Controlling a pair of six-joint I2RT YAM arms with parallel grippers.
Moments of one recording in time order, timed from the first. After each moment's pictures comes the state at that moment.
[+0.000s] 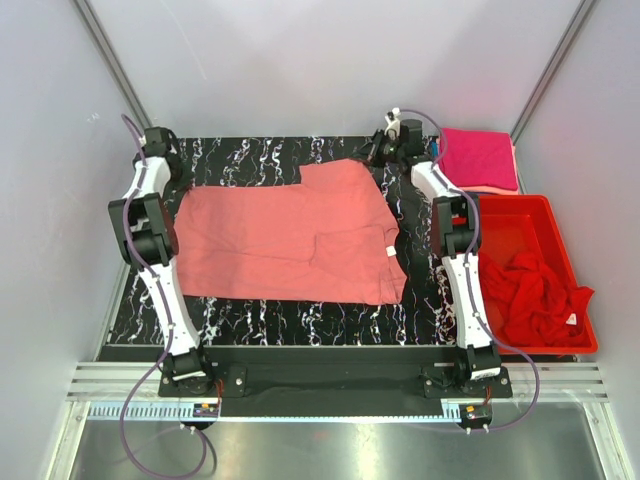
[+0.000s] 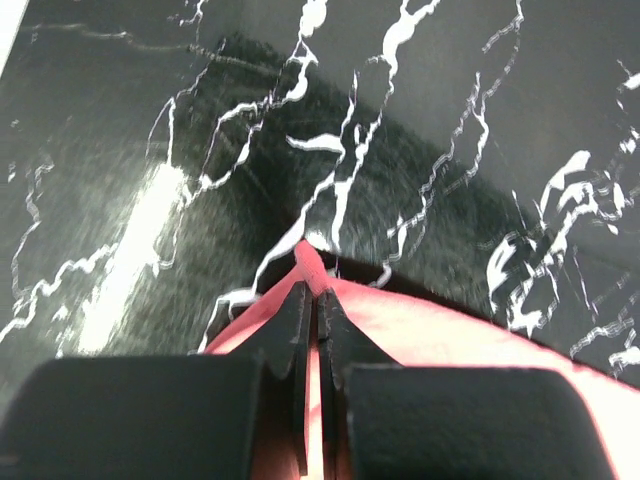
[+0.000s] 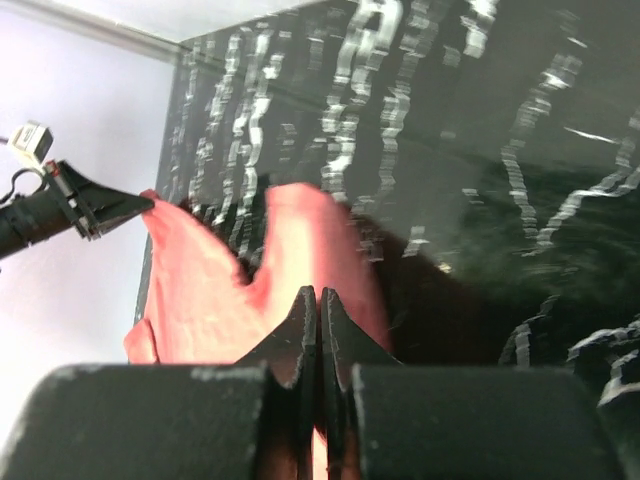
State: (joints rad) left arm 0.25 2.35 1.99 -0.60 0.01 -0.36; right arm 0.17 2.76 2.35 0.01 -0.72 0.72
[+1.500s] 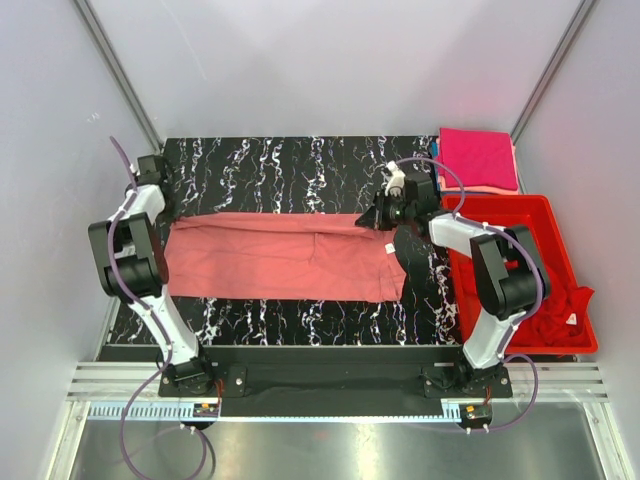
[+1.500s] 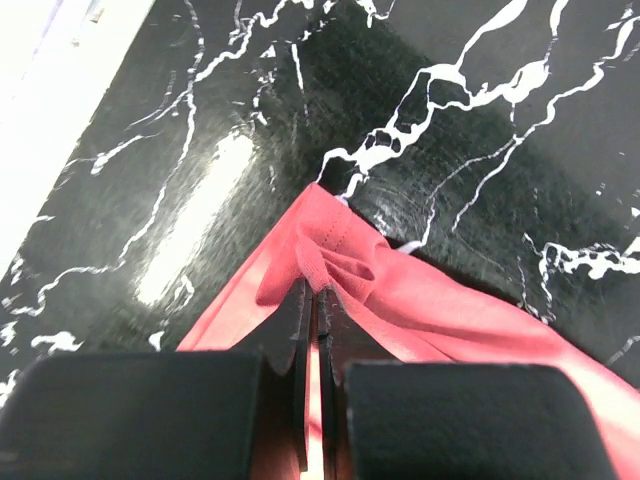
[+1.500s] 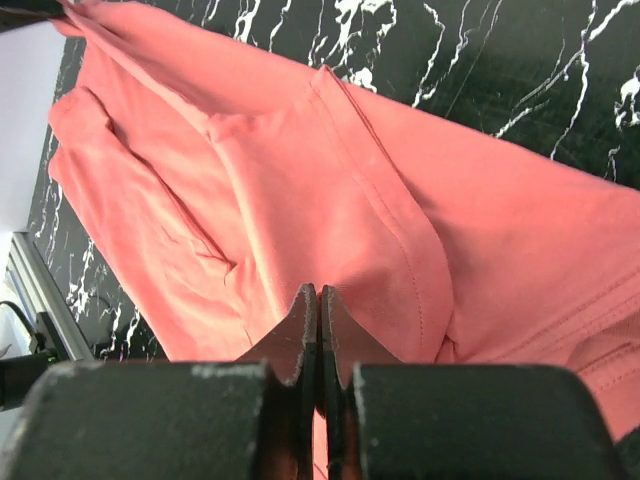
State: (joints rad) left arm 0.27 1.93 1.39 -0.46 -0.16 -0.34; right arm 0.30 1.79 1.03 0.18 -0.59 0.39
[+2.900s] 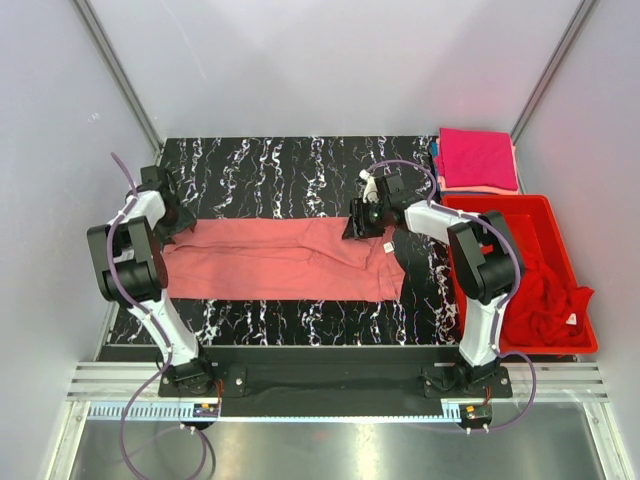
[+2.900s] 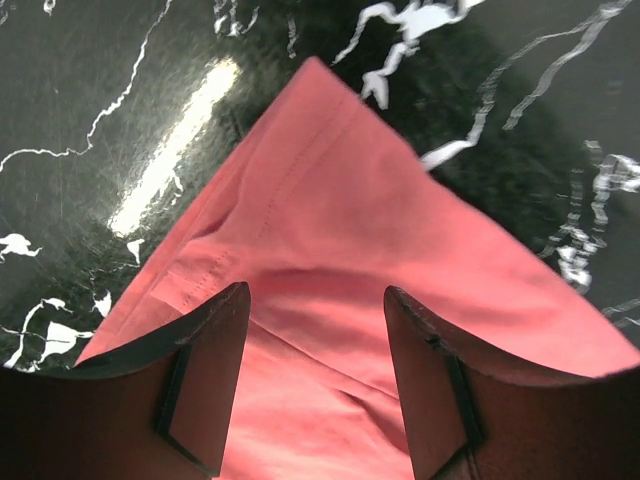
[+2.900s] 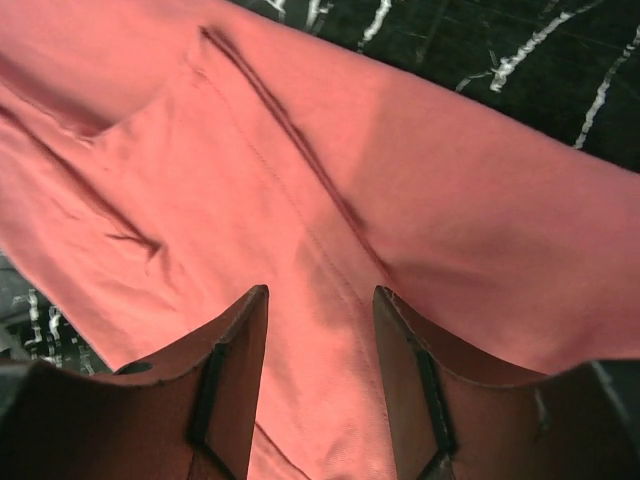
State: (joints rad) left arm 0.27 1.87 1.30 -0.57 -0.10 -0.44; right arm 0.41 1.95 1.24 -0.17 -0.44 0.30
